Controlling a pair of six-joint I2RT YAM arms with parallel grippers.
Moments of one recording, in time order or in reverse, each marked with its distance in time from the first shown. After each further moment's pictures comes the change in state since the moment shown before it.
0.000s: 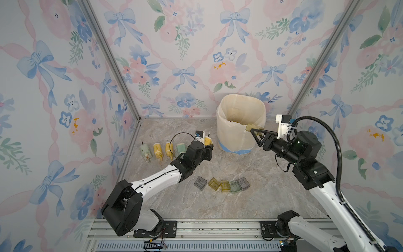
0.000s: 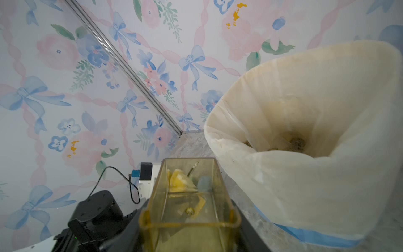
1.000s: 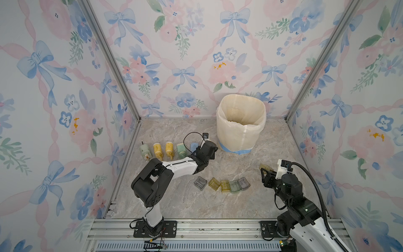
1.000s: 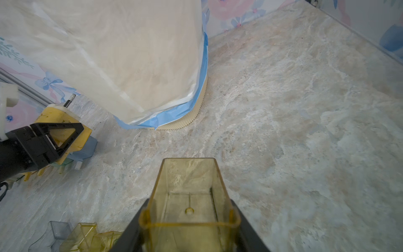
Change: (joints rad) left arm -0.008 0.376 0.153 0.000 -0.237 -0.011; right arm 0.070 -0.507 -0.706 -0.147 0.519 0.013
